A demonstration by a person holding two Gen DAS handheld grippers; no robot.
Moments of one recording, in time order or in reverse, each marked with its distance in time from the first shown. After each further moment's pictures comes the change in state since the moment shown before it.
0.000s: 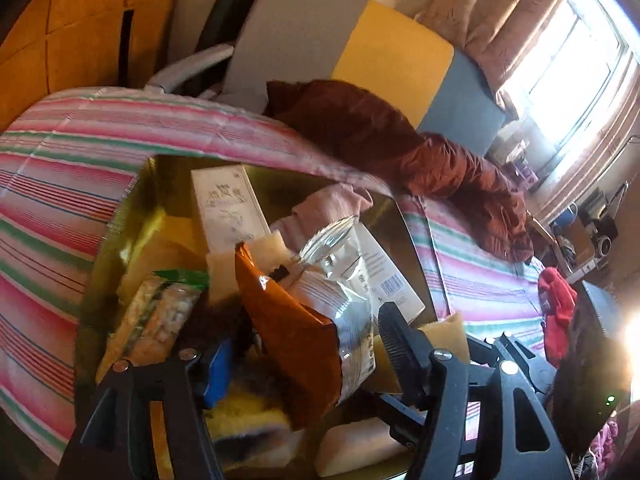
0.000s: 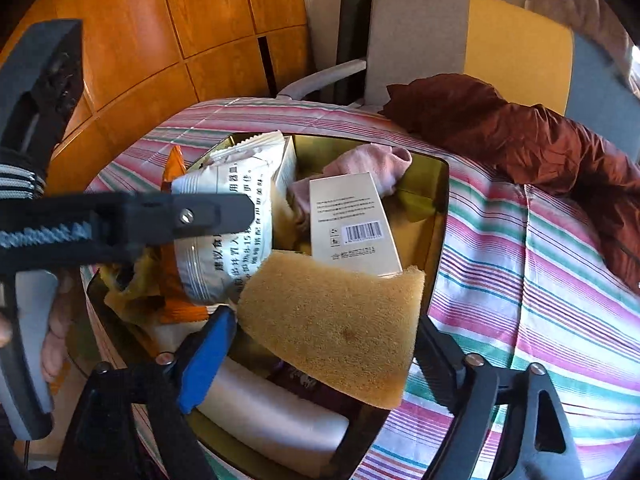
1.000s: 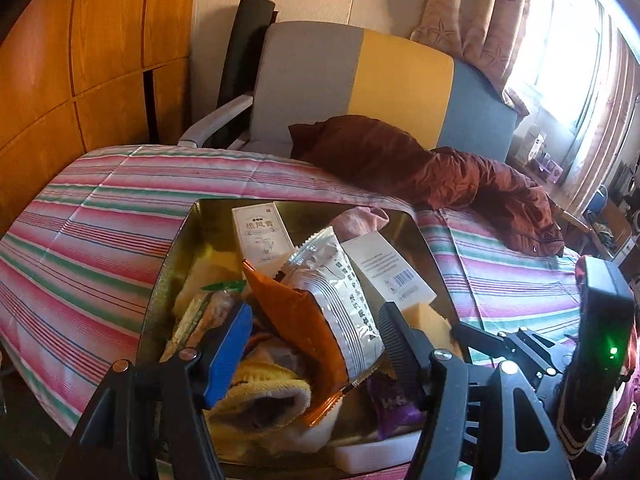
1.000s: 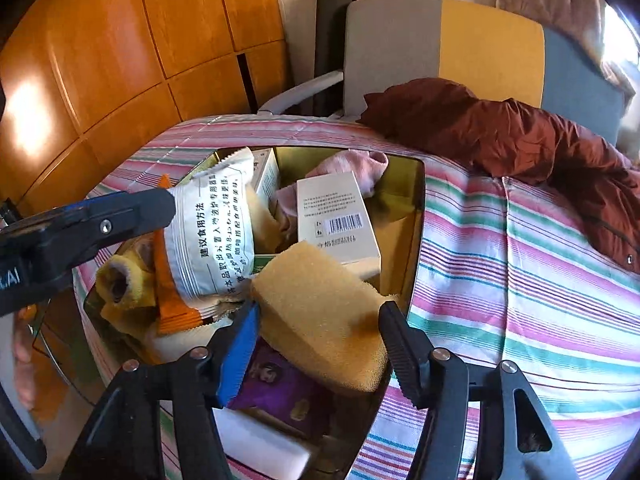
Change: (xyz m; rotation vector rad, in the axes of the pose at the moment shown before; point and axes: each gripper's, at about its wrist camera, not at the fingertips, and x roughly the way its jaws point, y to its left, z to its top) left arm -0.032 -0.022 -0.023 0.118 -0.139 0.178; right arm -0.007 -0.001 -0.009 0.064 -0.051 -0.051
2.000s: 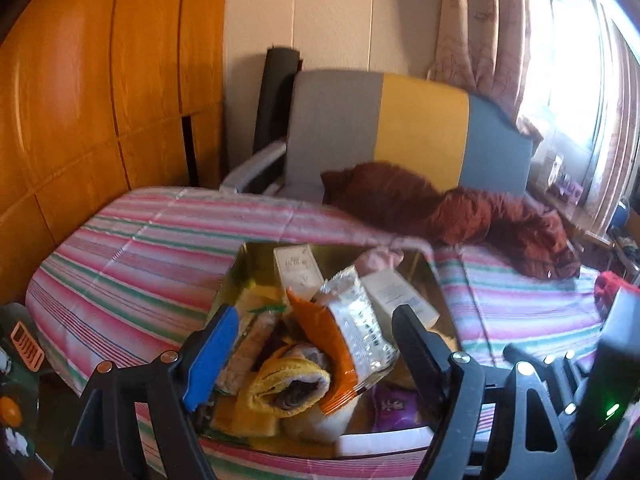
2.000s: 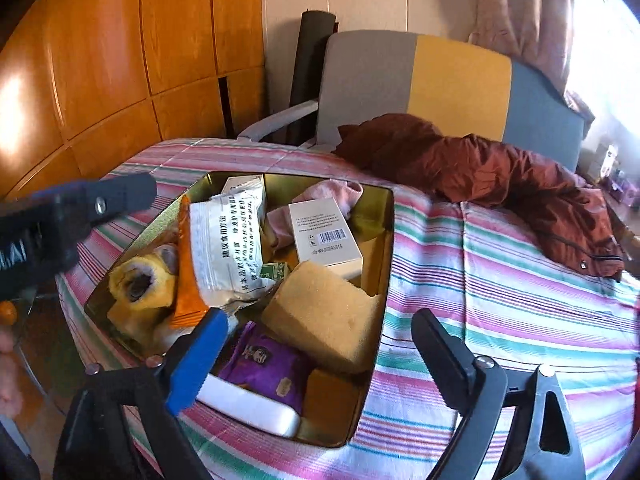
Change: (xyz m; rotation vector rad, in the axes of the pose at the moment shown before) left arm -0.069 -0.010 -0.007 0.005 -0.182 0.139; right arm -0.049 0.032 -0.015 -0.015 -0.115 -0.160
